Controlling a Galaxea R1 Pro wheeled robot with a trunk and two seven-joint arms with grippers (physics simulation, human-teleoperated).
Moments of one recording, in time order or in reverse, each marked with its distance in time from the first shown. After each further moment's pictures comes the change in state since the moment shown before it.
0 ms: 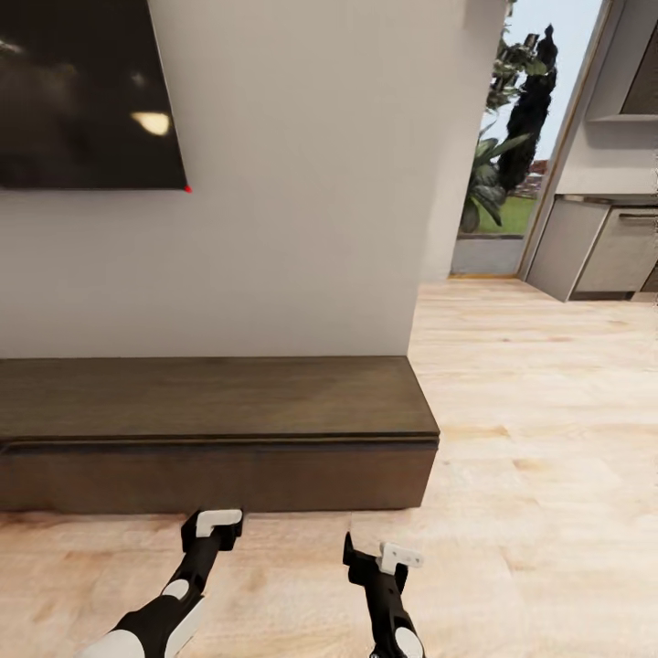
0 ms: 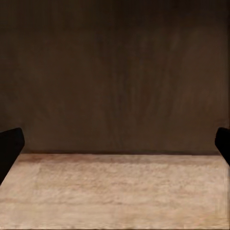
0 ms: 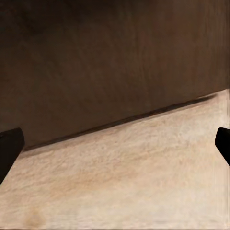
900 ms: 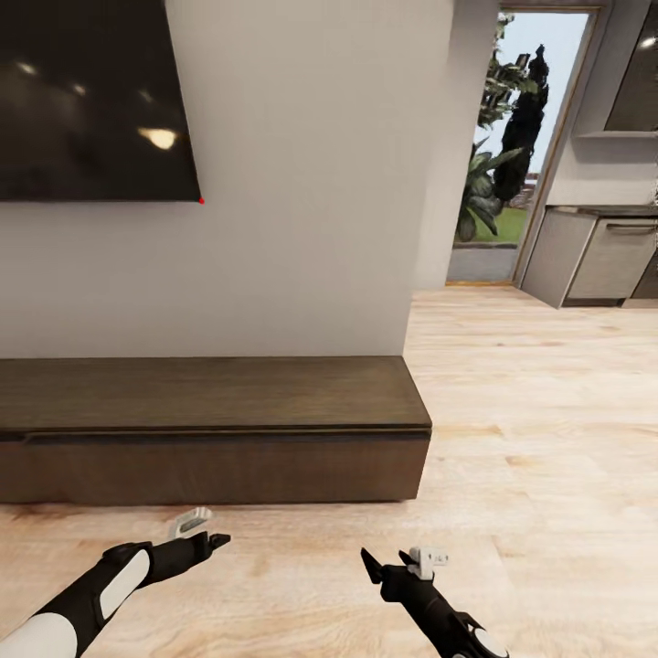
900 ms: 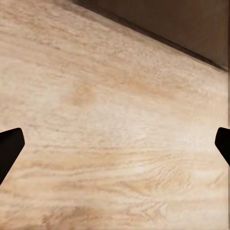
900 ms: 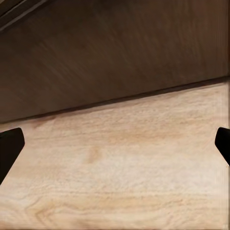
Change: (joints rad) left arm 0.002 0.224 0.032 -0.221 0.457 0.911 -0.421; right arm 0.085 -0.320 0.024 -0.322 -0.269 0.239 0.406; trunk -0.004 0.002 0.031
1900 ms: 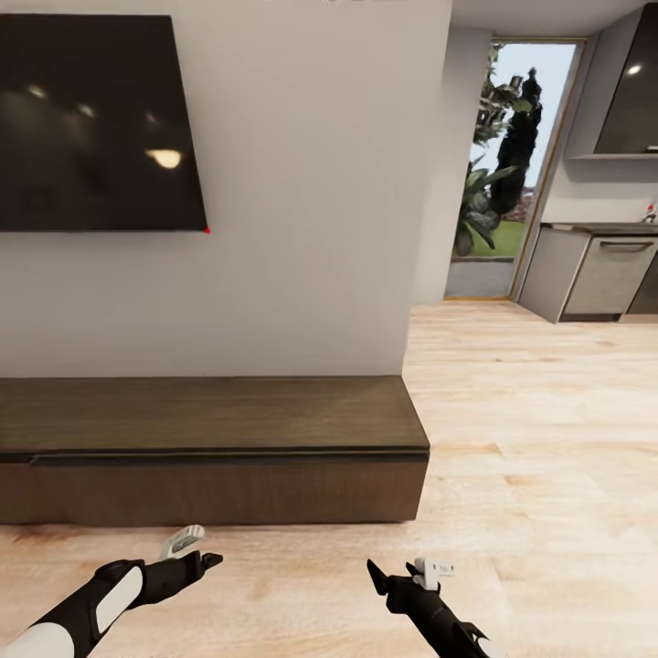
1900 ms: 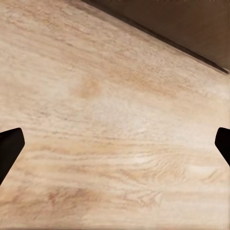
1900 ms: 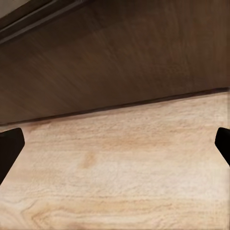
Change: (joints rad) left arm 0.003 -0.006 -0.001 0.103 0.007 -0.006 -0.001; right arm 0.000 0.006 0.001 0.075 0.009 -0.008 0.004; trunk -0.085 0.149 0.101
